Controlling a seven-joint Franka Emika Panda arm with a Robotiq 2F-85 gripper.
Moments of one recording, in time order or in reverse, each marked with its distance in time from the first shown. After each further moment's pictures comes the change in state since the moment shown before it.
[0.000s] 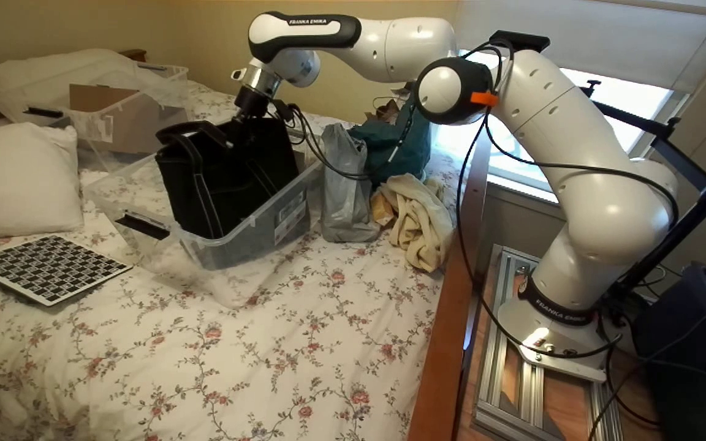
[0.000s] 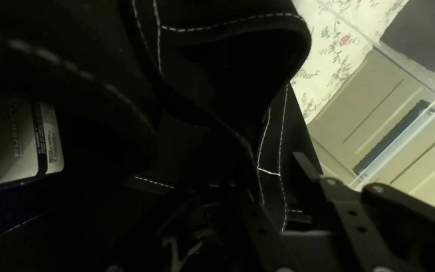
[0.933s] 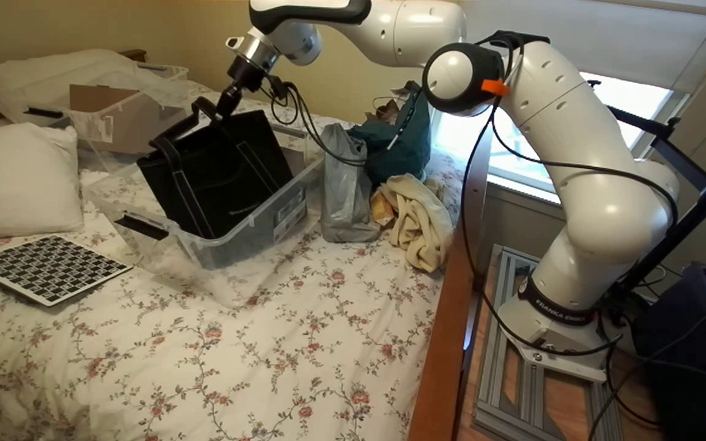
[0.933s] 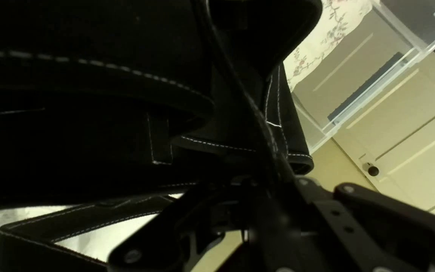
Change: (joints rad) arm -0.018 -0.062 0.057 0.012 0.008 0.046 -0.049
